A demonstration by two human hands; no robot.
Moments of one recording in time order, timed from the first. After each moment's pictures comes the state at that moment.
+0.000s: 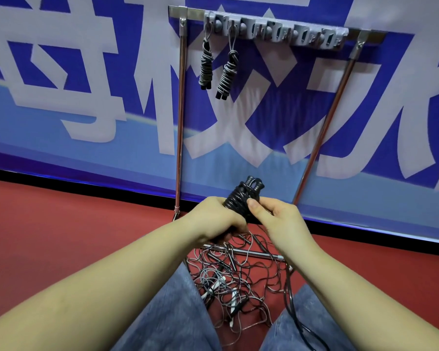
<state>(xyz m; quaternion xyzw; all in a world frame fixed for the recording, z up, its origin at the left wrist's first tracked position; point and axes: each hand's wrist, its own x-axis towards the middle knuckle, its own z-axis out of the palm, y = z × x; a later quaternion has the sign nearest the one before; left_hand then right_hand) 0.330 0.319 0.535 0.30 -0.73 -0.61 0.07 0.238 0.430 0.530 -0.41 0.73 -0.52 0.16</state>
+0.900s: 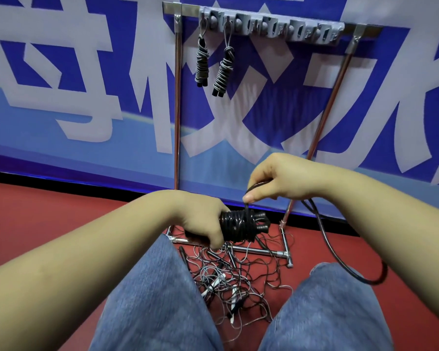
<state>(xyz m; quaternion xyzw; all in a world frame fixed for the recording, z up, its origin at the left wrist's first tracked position) 0.334 0.292 0.560 0.16 -0.91 -0.32 -0.20 0.200 0.411 0.615 -0.63 0.75 -0.13 0.17</state>
